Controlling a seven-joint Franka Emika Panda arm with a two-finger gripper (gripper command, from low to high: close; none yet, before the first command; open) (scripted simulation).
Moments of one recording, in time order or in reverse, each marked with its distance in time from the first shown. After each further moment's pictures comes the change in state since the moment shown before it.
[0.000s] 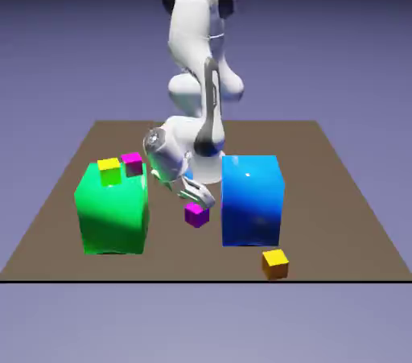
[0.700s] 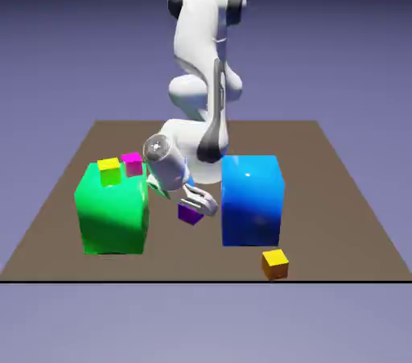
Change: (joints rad) arm 0.377 0.071 -0.356 0.366 -0.188 -0.368 0.019
